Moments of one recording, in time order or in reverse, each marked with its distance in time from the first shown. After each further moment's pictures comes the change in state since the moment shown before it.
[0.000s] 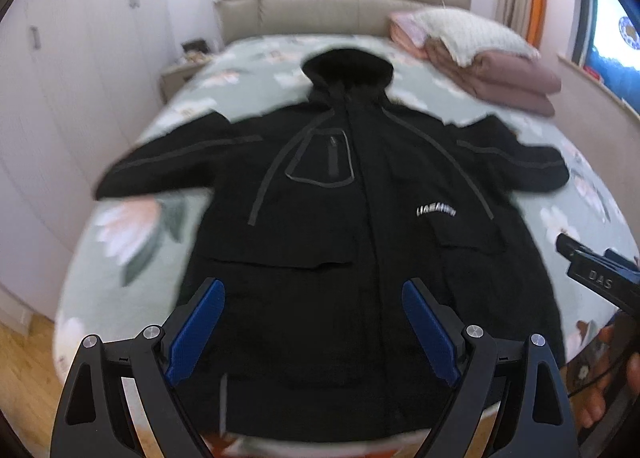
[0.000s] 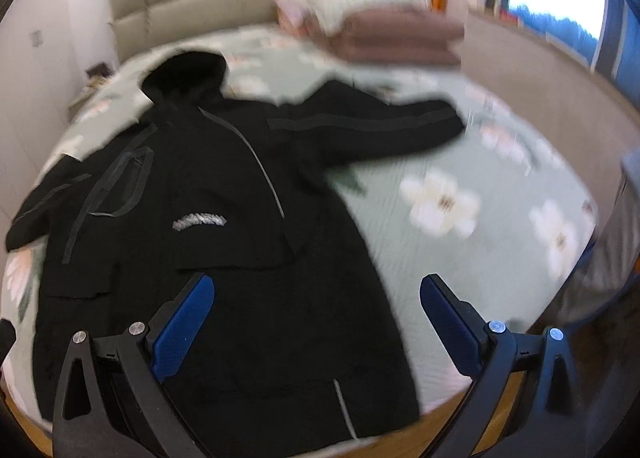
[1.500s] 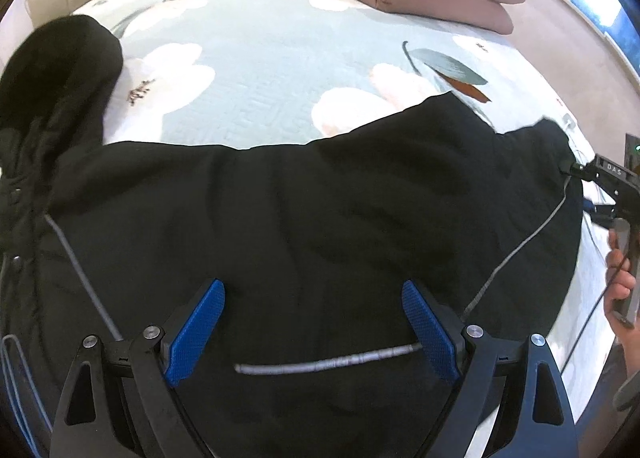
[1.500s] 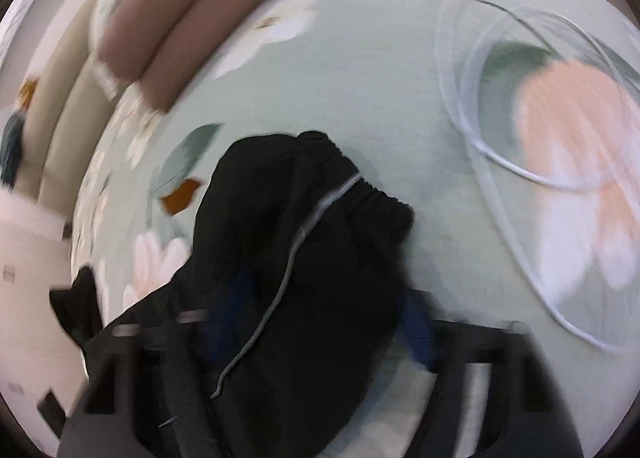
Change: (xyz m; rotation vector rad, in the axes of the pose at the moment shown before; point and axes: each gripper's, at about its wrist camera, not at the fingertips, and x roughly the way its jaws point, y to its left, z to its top) left arm 0.358 -0.333 0.244 0.243 0.327 -0.267; right arm 0.391 -0.369 0.290 0.529 0.257 0.306
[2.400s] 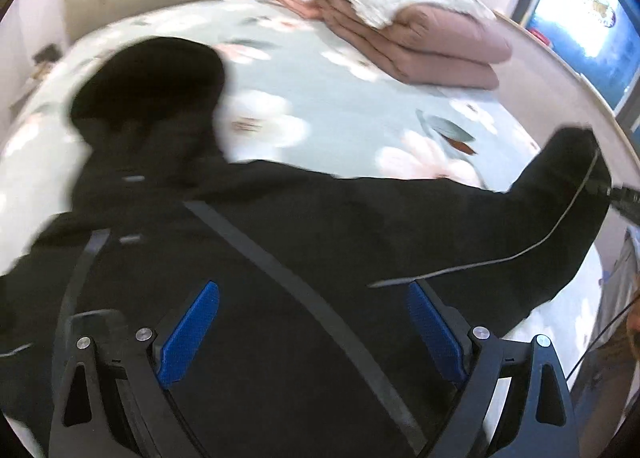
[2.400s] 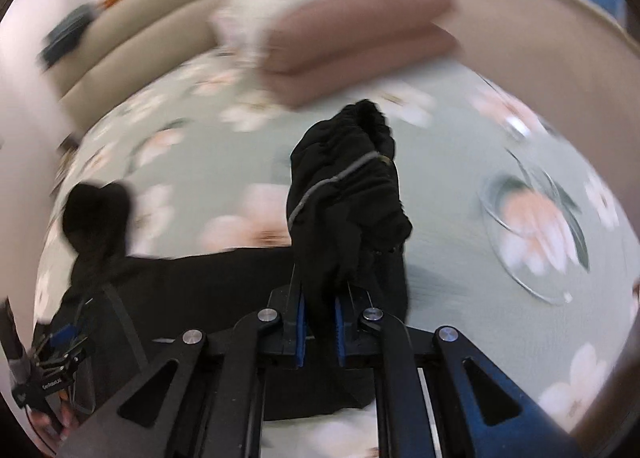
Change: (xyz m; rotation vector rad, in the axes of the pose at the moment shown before) left arm -0.149 0.123 -0.064 -0.036 -0.187 -0.033; right arm -0.152 0.214 -0.132 -0.419 -0.210 -0.152
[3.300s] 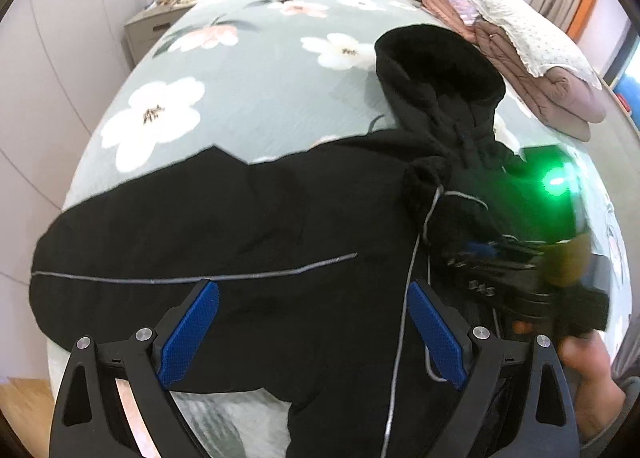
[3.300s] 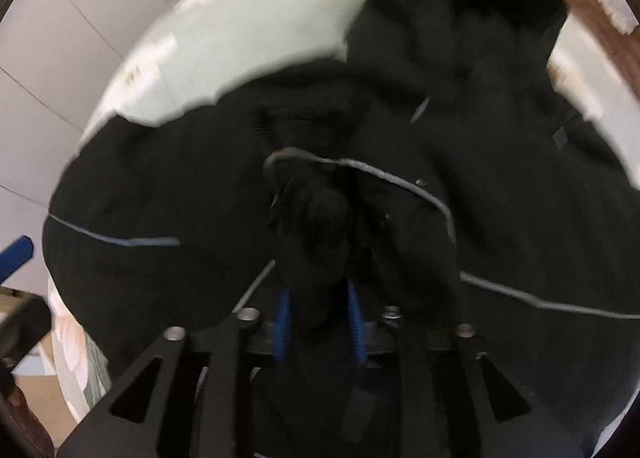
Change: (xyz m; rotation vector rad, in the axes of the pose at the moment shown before) left arm -0.085 0.318 -0.101 -0.248 0.050 0.166; right arm 0.165 0.521 -0.220 -0.466 0.438 0.257
